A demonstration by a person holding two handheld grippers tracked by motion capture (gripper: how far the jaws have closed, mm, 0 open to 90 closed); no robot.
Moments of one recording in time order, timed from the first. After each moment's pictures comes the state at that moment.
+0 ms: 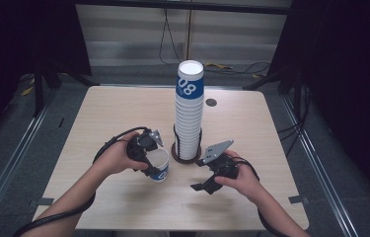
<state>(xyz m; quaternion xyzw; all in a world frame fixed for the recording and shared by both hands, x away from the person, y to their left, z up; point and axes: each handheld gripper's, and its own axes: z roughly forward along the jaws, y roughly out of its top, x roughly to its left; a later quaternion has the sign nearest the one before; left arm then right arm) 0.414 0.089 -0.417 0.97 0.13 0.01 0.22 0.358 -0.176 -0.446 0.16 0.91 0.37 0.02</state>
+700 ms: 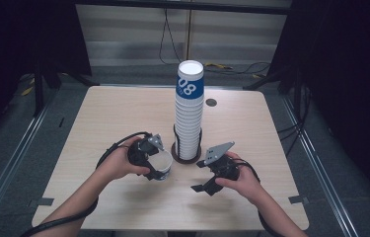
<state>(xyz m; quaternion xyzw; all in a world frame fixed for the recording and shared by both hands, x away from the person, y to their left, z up) 0.408 0.089 -0.435 0.96 0.12 0.00 0.27 0.355 -0.178 -0.450 0.17 0.91 0.37 0.02</state>
